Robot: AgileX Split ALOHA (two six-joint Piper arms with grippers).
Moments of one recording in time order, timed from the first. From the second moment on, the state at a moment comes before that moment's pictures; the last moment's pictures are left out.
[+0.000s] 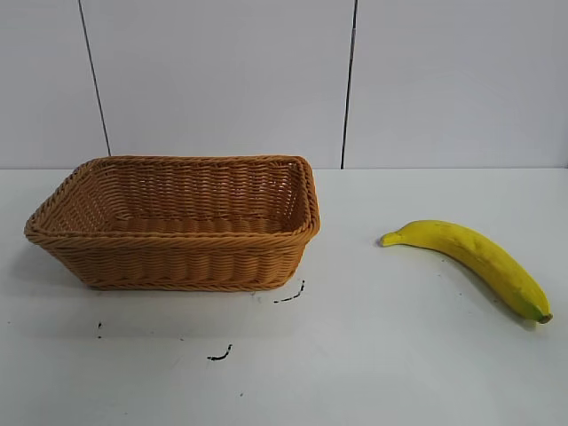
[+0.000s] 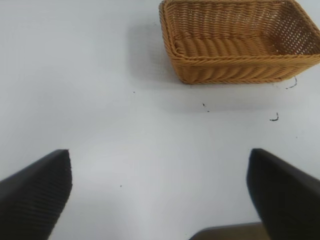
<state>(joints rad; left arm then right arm) -0.02 0.00 -0.50 -0.07 1.07 0.06 0.01 0.00 -0.50 0.11 1.02 -0.05</state>
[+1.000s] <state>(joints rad) -0.02 0.00 -0.50 -0.07 1.07 0.06 0.01 0.46 -0.62 0.11 1.02 -0.05</state>
